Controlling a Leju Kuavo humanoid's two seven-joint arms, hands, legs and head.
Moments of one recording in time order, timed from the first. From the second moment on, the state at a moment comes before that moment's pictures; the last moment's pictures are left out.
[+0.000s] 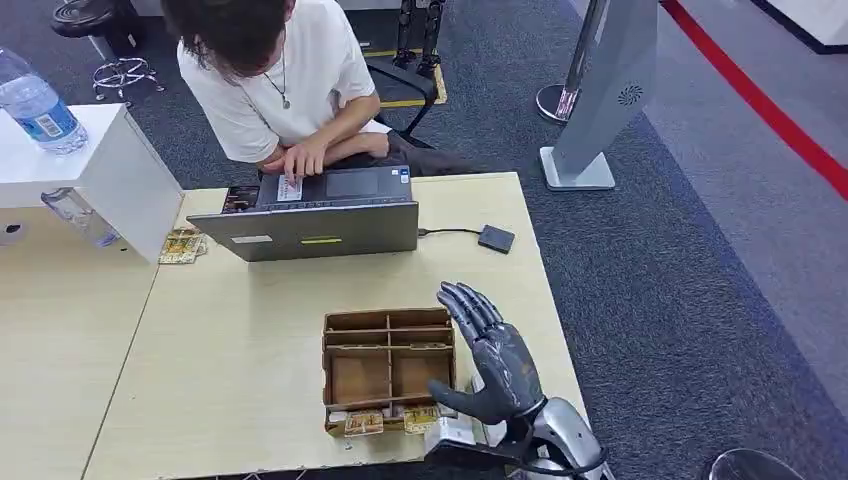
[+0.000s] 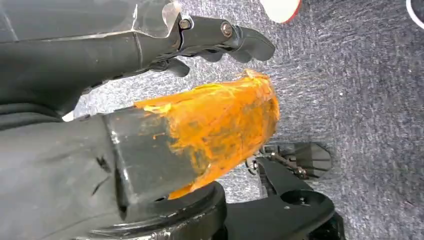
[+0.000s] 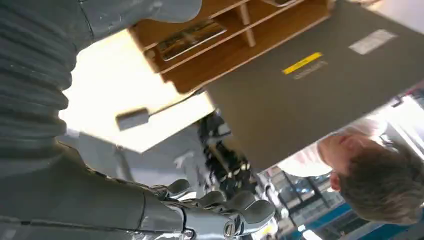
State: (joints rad) left arm -0.04 -0.19 0.21 -0.20 -0.42 0.22 -0.04; right arm 0.02 -0.05 0.45 -1.53 0.94 -0.56 -0.41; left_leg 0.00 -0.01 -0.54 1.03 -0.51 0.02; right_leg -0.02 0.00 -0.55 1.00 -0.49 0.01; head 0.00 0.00
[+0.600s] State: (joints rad) left arm -0.04 -0.19 0.21 -0.20 -0.44 0.21 -0.04; right arm -0.04 -0.06 0.50 -1.38 1.20 -0.65 -0.26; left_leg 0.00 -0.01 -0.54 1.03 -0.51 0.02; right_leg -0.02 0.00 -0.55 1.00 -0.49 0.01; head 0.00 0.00
